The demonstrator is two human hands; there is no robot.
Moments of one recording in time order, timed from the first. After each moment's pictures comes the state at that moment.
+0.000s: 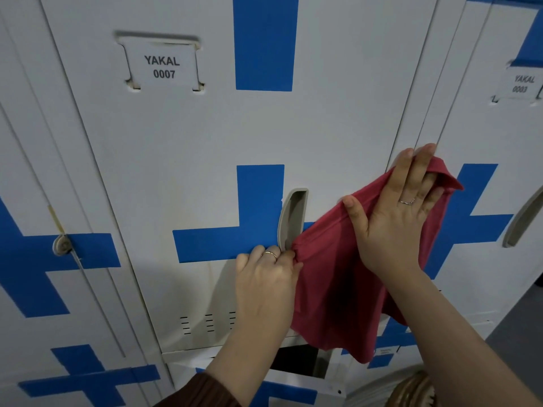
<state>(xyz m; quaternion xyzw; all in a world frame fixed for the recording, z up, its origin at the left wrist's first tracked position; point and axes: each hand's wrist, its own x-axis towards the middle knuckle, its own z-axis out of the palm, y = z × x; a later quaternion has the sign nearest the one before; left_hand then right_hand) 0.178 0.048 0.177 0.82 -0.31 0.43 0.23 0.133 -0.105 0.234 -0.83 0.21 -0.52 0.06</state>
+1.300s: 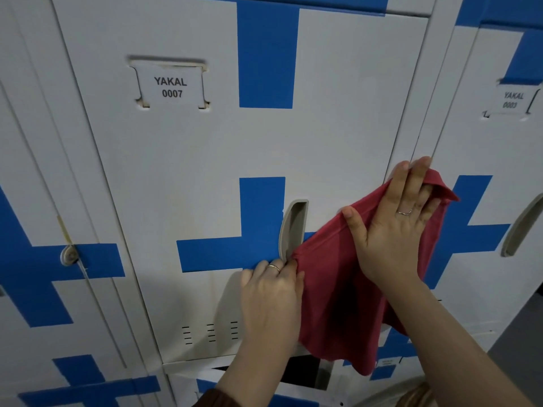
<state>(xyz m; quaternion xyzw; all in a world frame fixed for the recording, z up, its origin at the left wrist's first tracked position) 0.170 0.044 0.176 0.84 -0.29 0.39 0.25 0.132 -0.106 0.233 -0.83 0.21 -0.52 0.06</state>
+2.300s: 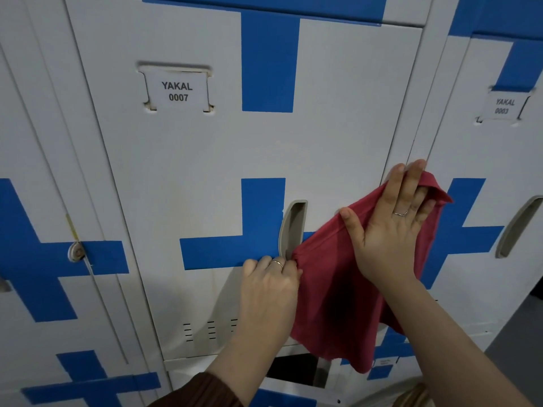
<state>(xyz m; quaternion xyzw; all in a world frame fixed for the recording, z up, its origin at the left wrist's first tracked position) 0.180 0.048 0.177 0.81 -0.33 0.45 0.17 0.131 -0.107 0.234 -0.83 0.20 -0.51 0.06</state>
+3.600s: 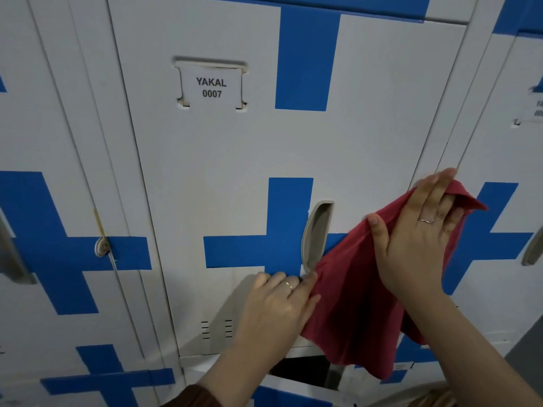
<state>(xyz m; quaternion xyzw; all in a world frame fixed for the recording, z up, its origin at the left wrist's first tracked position) 0.184 0.081 0.160 0.76 -0.46 0.41 0.21 0.126 -0.094 0.232 -0.84 0.24 -0.49 0.01</state>
